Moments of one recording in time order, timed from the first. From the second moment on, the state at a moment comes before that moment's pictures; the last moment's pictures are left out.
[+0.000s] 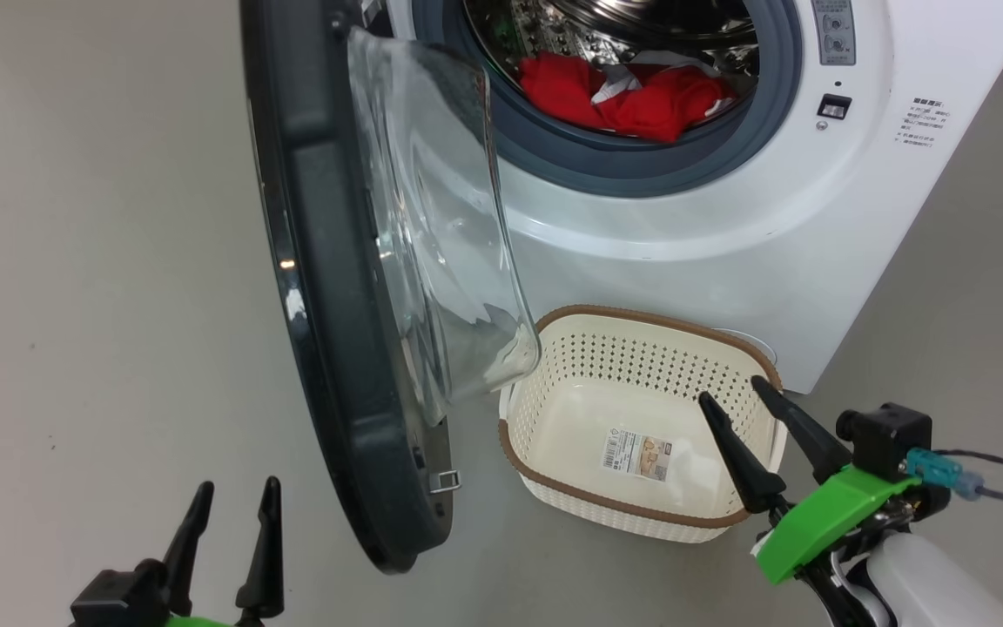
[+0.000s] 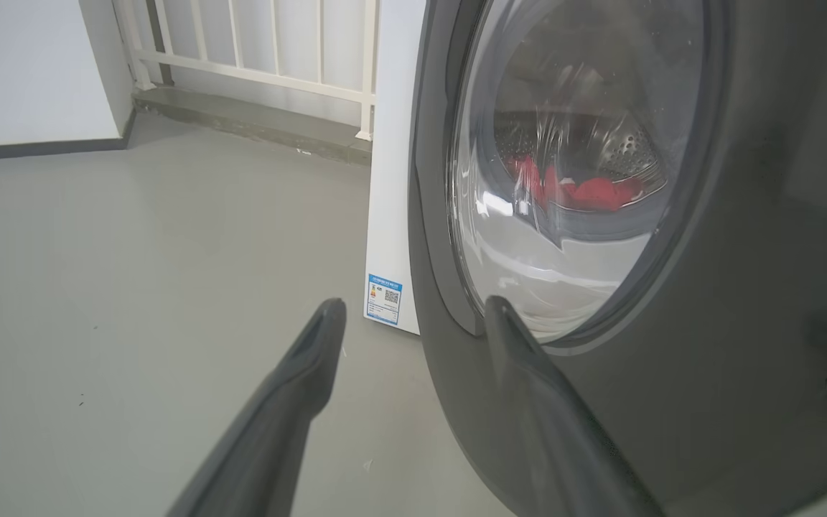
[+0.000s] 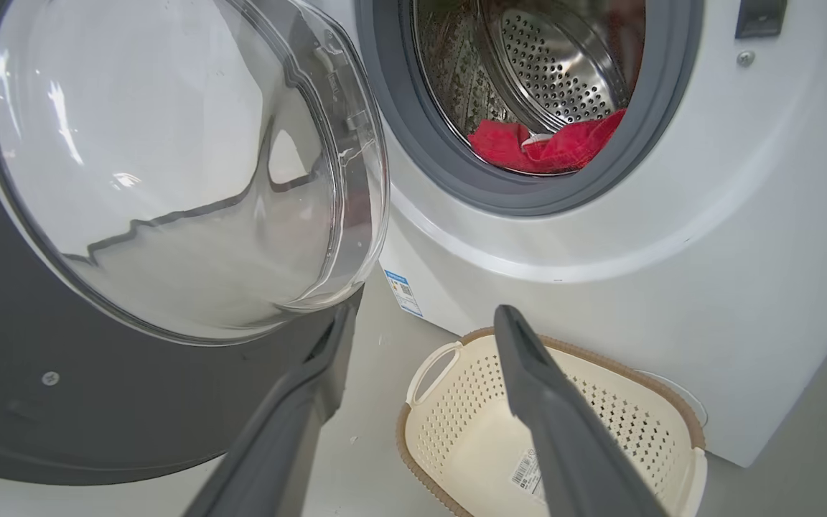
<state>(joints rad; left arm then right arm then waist) -0.06 0.04 0.02 0.30 -0.28 -0.12 -0.25 -0.30 -0.25 0.43 0.48 0.68 0.12 -0.25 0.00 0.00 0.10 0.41</state>
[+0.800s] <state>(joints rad) -0.06 0.04 0.02 0.30 -0.28 -0.12 -0.25 -0.05 -0.08 0.10 0.29 0.24 0.12 -0.25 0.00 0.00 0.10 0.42</state>
